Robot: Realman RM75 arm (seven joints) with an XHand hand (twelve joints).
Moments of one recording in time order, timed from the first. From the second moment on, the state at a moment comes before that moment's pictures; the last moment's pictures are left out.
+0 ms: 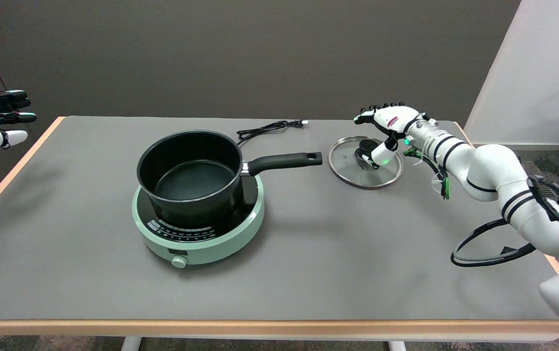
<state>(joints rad) 0.53 -0.89 -1.86 0.89 2.18 -0.17 -1.49</state>
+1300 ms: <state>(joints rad) 0.57 -0.93 -1.88 0.81 2.16 -0.17 -1.49</state>
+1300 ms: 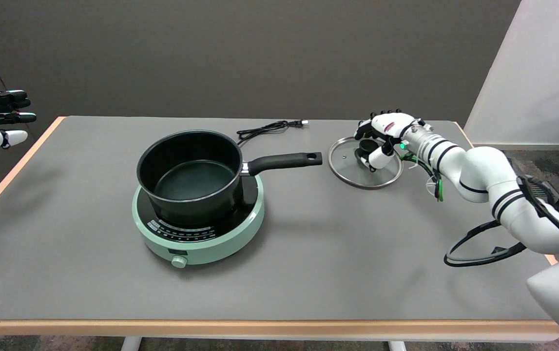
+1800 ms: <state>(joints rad) 0.58 -0.93 -1.88 0.80 2.16 -0.17 -1.49</state>
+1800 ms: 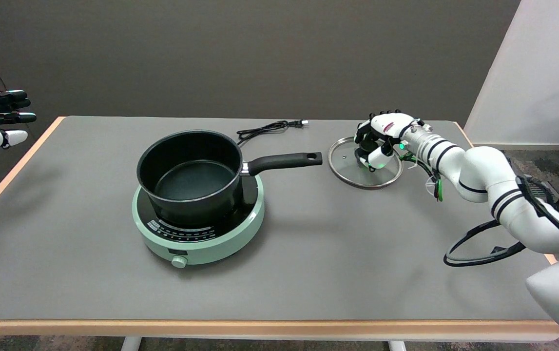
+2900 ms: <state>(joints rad) 0.58 -0.93 -1.89 0.80 2.16 -0.18 -1.49</state>
